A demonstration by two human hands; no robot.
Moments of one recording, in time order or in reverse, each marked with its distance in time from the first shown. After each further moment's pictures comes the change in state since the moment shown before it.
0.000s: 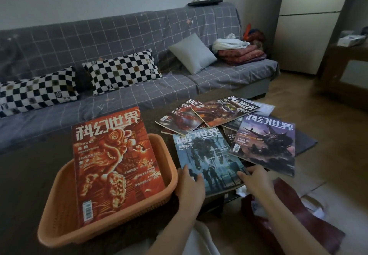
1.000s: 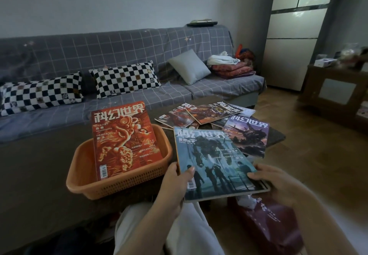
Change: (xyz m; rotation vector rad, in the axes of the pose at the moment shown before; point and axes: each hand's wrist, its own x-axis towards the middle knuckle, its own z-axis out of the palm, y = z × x) left_hand -0.131 0.005 -0.062 -0.703 -0.257 -0.104; right_hand -0.122 0.039 -0.117 0.712 -0.650 -0.036
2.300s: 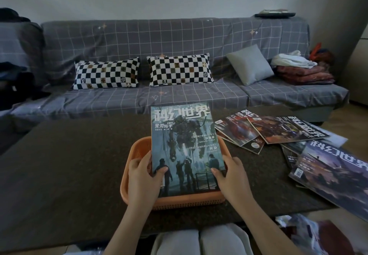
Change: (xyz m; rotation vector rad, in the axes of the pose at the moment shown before) left_hand 0.066 0.042 -0.202 0.794 0.741 0.330; right_hand 0.173 -0.001 0.234 -0.986 0.272 -0.469
